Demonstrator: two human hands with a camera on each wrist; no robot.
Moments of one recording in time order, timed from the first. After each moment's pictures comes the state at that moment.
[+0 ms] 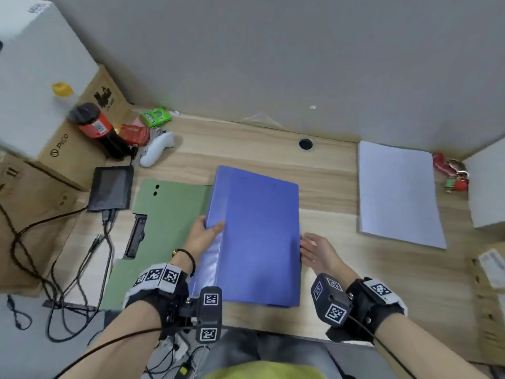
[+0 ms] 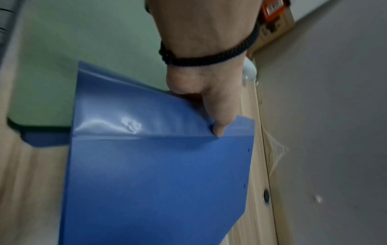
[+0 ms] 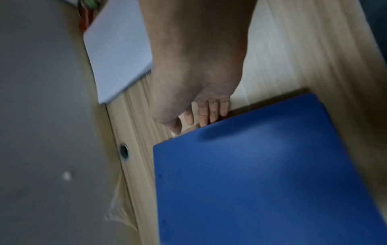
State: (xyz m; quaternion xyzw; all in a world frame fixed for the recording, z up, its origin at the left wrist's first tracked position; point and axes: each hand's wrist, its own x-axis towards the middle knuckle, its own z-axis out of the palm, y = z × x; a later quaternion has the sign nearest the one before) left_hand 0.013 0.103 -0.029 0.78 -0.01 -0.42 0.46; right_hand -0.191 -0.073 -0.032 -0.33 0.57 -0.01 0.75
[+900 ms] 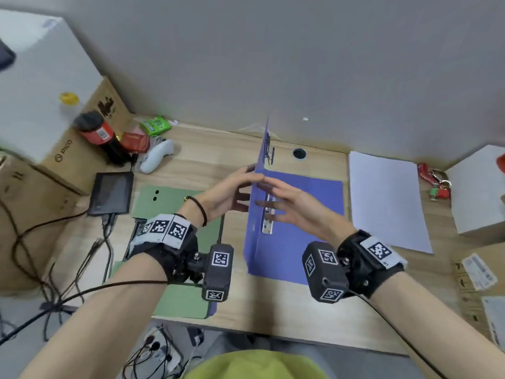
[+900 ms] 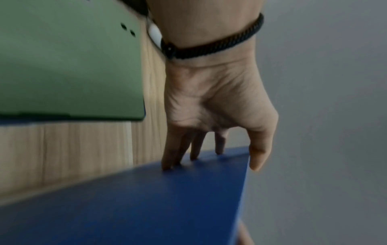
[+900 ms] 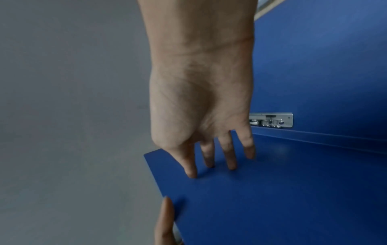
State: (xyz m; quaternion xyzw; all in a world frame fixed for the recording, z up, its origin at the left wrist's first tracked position) left_hand 0.034 0.029 0.078 0.60 -0.21 -0.58 0.50; right_hand -0.117 -0.090 0.079 -0.54 0.25 0.07 0.80
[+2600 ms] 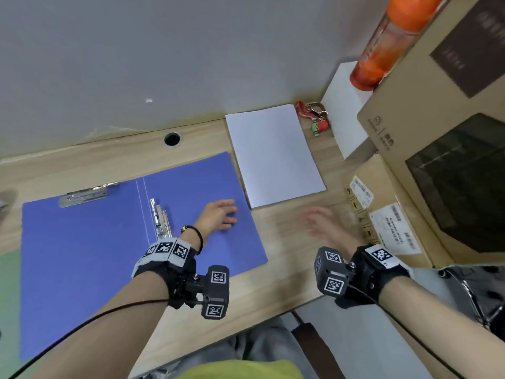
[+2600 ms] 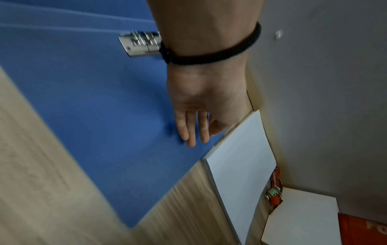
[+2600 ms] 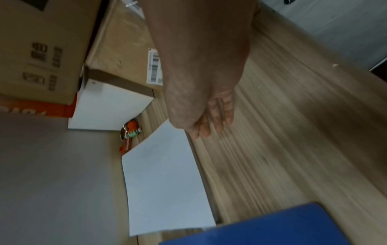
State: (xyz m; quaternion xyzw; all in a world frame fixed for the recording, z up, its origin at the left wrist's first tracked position) left_hand -0.146 -0.129 -0.030 0.71 -0.18 -0.61 0.32; right_hand -0.400 -0.201 -0.026 -0.42 0.68 -0.08 0.60
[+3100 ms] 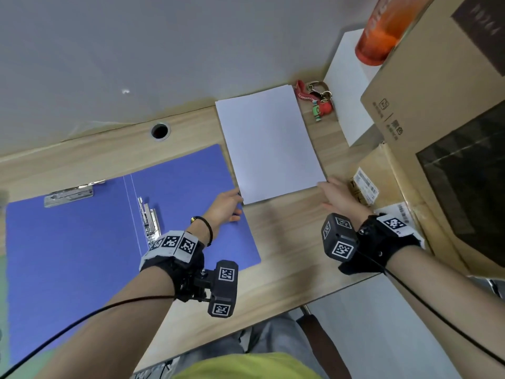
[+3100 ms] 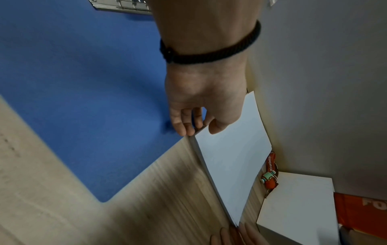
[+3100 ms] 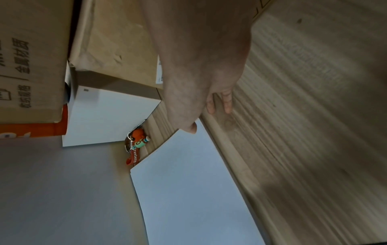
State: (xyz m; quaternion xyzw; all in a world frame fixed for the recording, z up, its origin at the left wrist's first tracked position) left_hand -0.179 -0.166 -0.038 0.70 -0.21 -0.63 0.27; right_hand -0.411 -0.269 -0.030 -0.39 0.69 -0.09 0.60
